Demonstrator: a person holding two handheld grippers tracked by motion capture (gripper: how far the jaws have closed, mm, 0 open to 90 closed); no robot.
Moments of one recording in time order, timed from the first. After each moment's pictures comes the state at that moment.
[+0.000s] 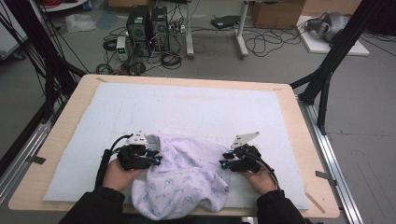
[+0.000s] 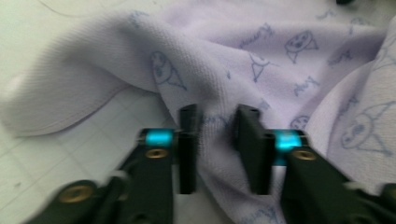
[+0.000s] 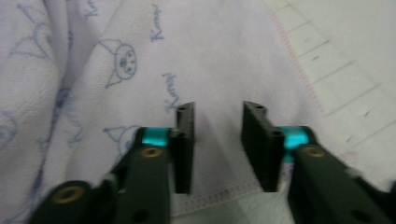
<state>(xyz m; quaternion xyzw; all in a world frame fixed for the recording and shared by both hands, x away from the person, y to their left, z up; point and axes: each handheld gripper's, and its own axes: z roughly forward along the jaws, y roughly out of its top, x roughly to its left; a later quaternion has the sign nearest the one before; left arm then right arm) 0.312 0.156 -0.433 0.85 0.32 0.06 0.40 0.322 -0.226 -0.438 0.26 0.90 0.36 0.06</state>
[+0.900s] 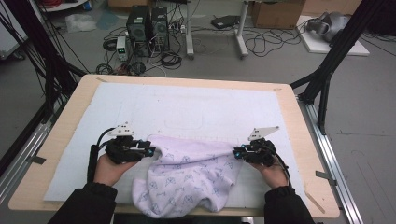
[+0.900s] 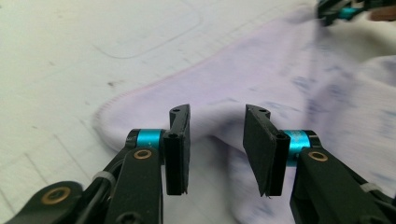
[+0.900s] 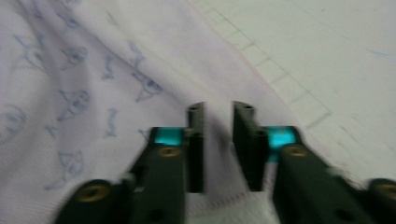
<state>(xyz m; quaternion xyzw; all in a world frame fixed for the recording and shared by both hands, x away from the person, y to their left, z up) 0.319 0.182 -0.407 0.82 0.35 0.08 0.45 0.334 -0.271 -0.426 0.29 0.87 0.40 0.07</state>
